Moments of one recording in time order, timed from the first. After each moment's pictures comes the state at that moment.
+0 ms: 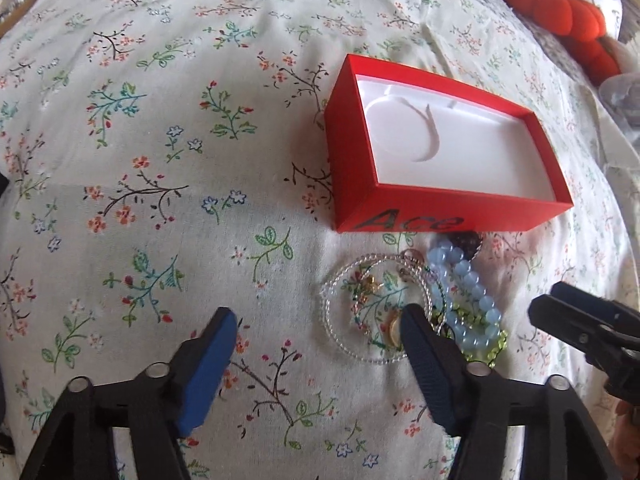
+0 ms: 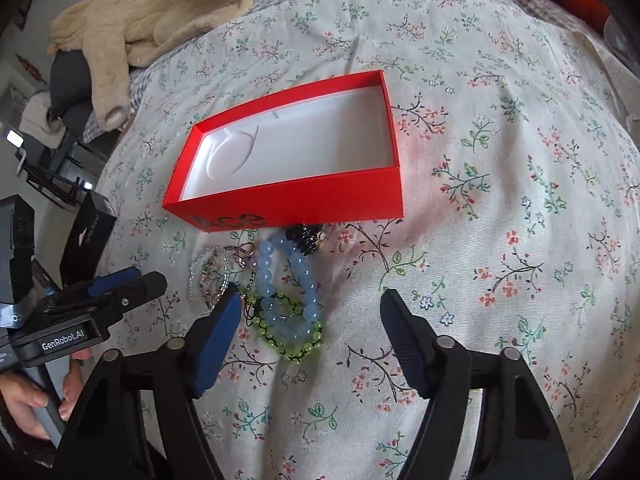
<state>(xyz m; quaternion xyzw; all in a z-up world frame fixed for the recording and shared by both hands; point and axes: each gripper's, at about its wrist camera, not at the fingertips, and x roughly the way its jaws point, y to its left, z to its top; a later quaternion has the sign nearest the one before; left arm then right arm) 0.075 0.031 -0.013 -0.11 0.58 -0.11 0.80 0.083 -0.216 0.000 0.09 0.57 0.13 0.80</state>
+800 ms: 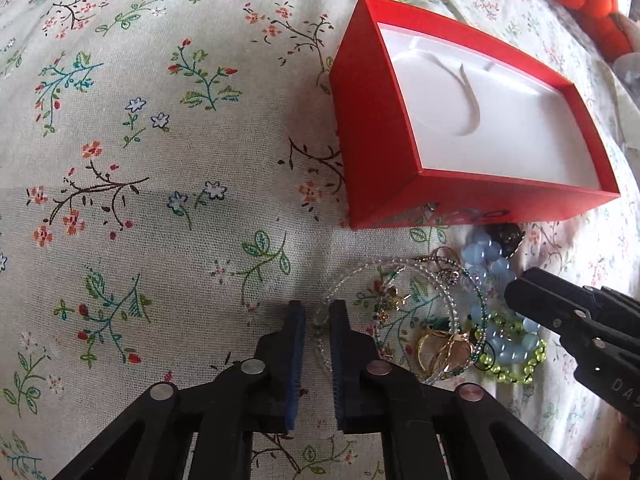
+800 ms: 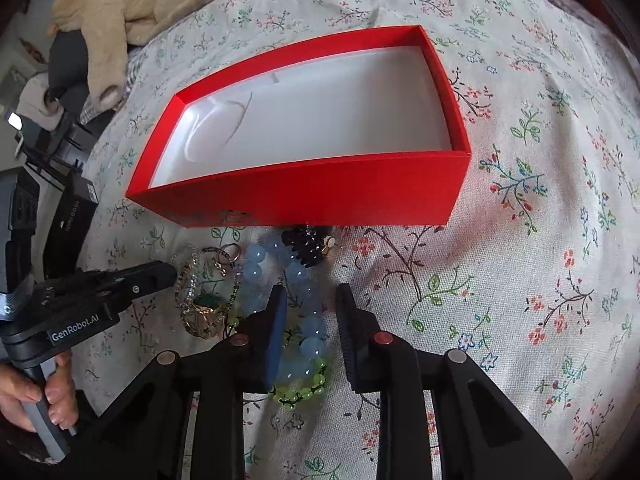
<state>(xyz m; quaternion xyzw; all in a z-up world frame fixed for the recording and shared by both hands) 0.098 0.011 -0.055 -0.09 0.61 -0.11 0.78 0.105 -0.189 -0.039 0.05 0.58 0.14 0.80</state>
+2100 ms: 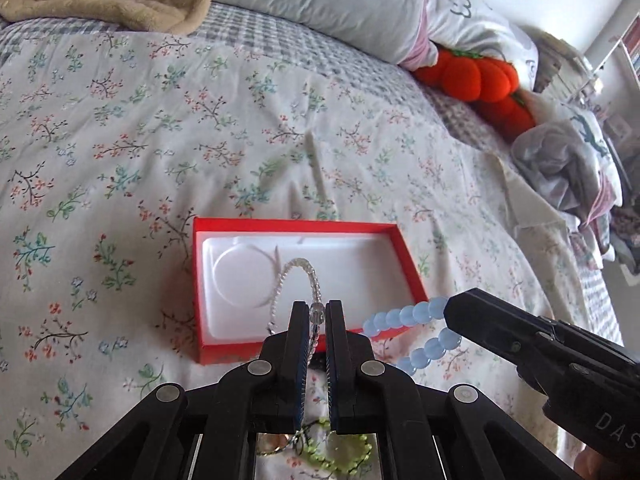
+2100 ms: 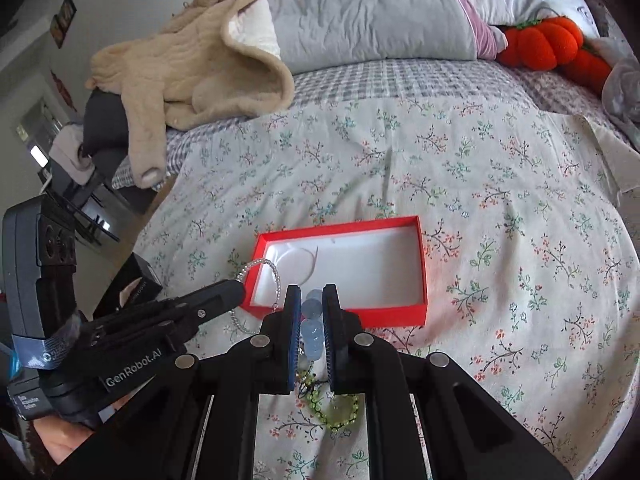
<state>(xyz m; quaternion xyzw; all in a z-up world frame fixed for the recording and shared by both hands) 0.105 -0.024 0.056 -0.15 0.45 -0.20 0.86 0.086 -0.195 0.093 0.09 0.44 0.14 0.88</state>
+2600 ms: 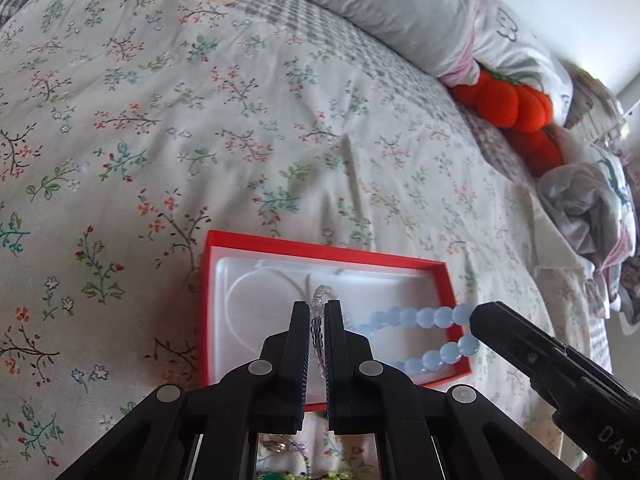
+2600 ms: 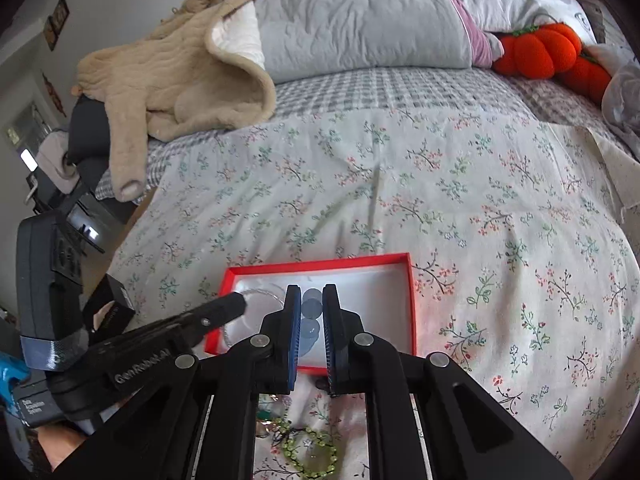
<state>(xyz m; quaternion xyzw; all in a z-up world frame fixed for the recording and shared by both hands) 0.146 -0.014 0.014 -0.20 0.47 -0.16 0.84 0.131 -0.201 0.064 0.08 0.44 0.12 0.89</state>
